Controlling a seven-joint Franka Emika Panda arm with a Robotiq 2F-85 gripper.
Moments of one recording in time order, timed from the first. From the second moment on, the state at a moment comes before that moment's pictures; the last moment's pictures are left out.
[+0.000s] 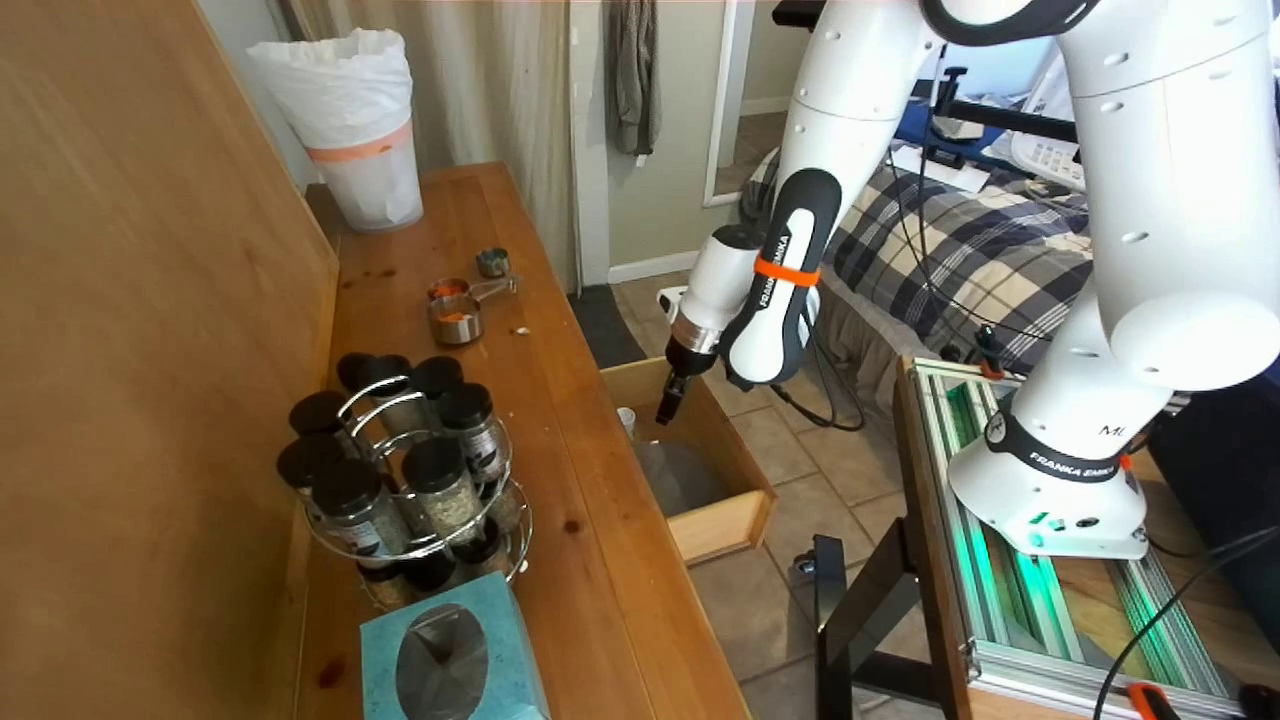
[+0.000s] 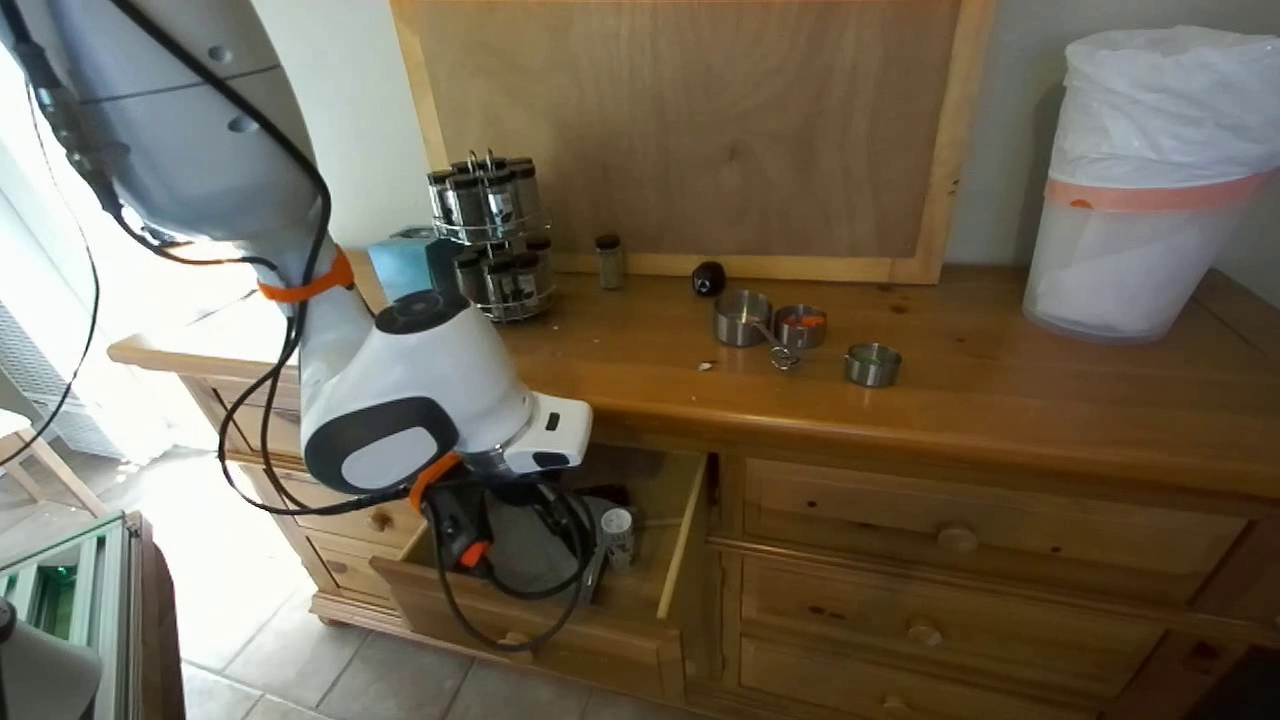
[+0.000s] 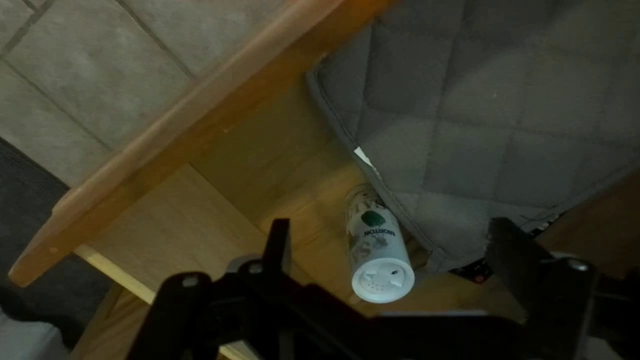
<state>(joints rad) -0.38 0.59 0.10 -2.49 -0.10 3.31 -0.16</state>
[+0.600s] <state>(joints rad) -0.39 0.67 0.08 -2.41 -0.15 3.33 -0.21</state>
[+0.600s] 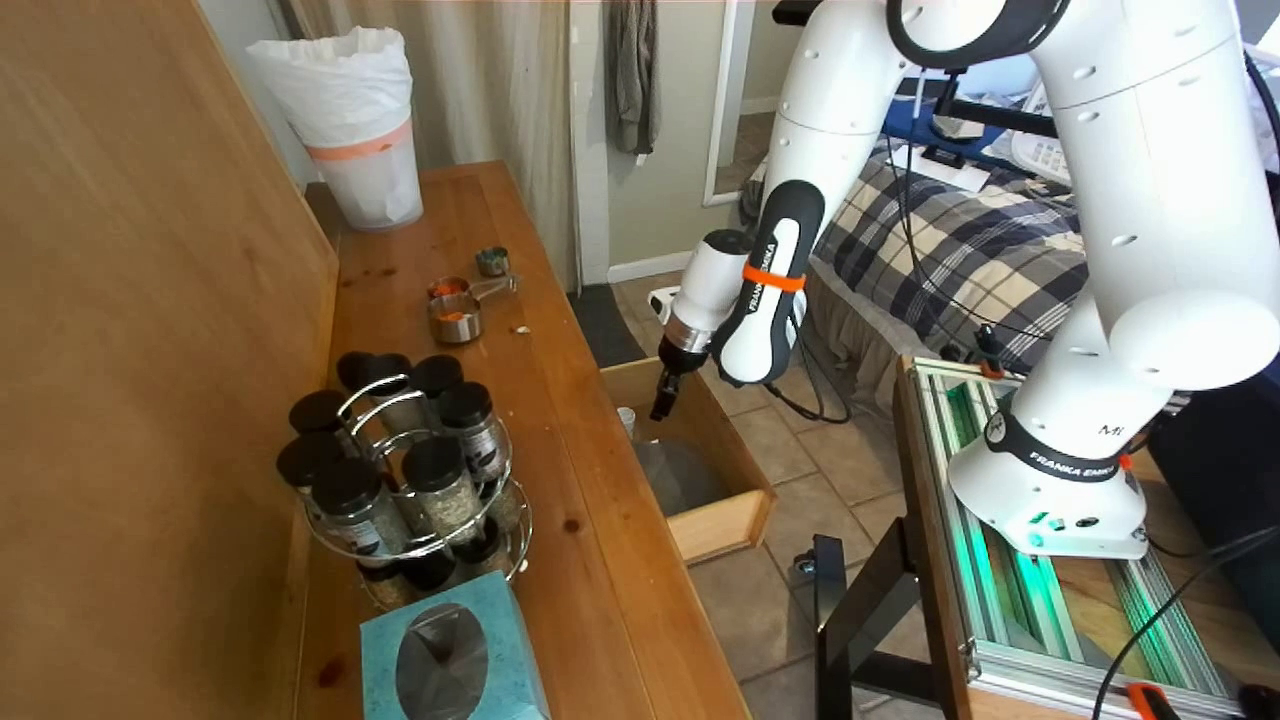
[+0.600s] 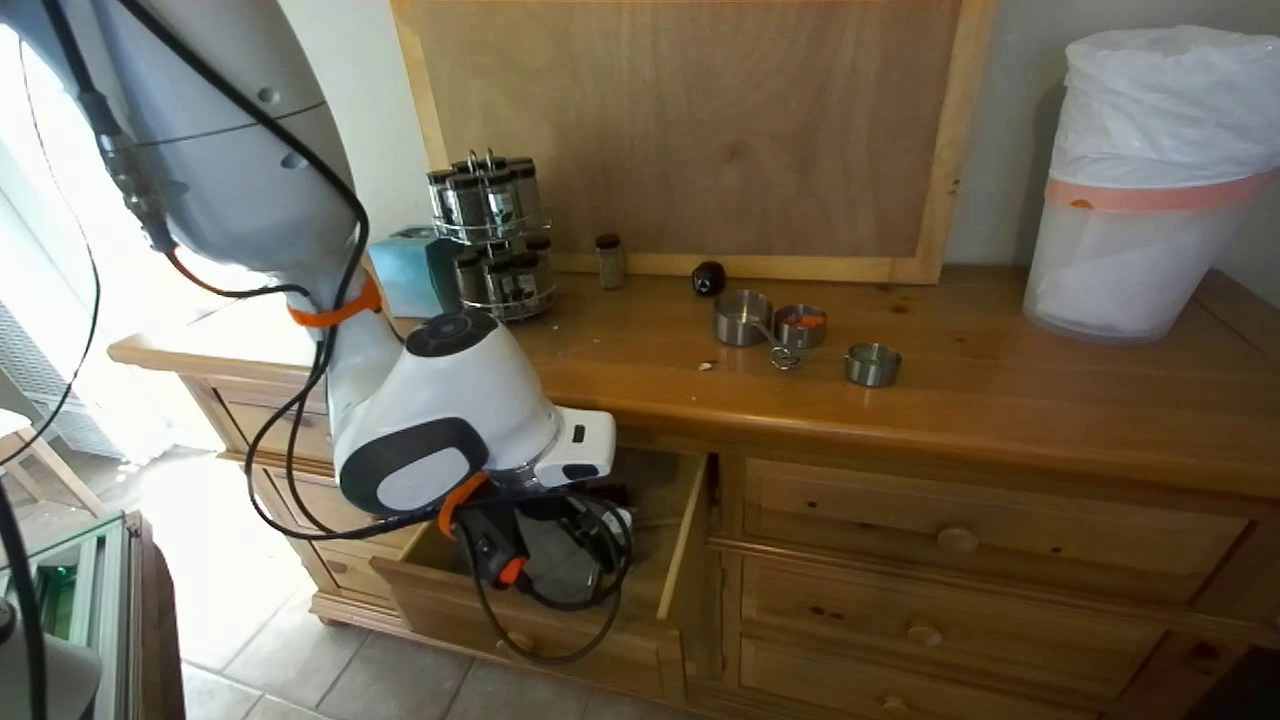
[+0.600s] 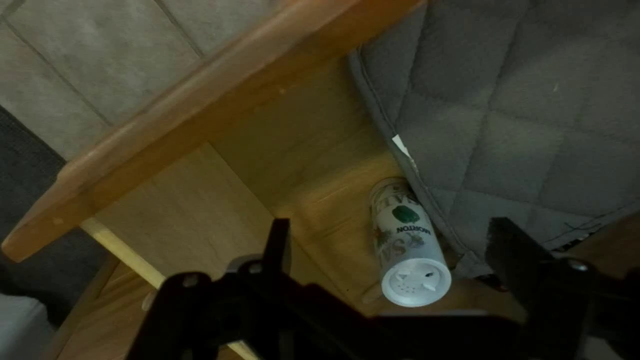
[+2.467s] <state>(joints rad) -0.39 0.94 0.11 -2.21 -0.16 3.52 -0.17</state>
